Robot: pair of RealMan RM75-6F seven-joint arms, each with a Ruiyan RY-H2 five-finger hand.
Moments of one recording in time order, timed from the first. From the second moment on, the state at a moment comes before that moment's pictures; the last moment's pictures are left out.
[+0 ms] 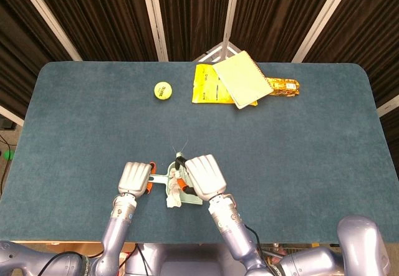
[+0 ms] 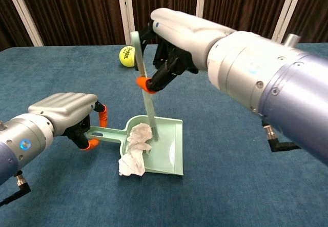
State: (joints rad) left arm -0.65 -1.81 -0.14 -1.69 0.80 1.35 0.94; right arm 0.84 -1.79 0.27 -1.99 -0.92 1.41 -0.81
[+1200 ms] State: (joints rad) left arm -0.60 -1.48 -0.12 -1.92 0.92 1.34 0.81; right arm 0.76 -1.61 0.23 -1.91 -0.98 1.40 -0.81
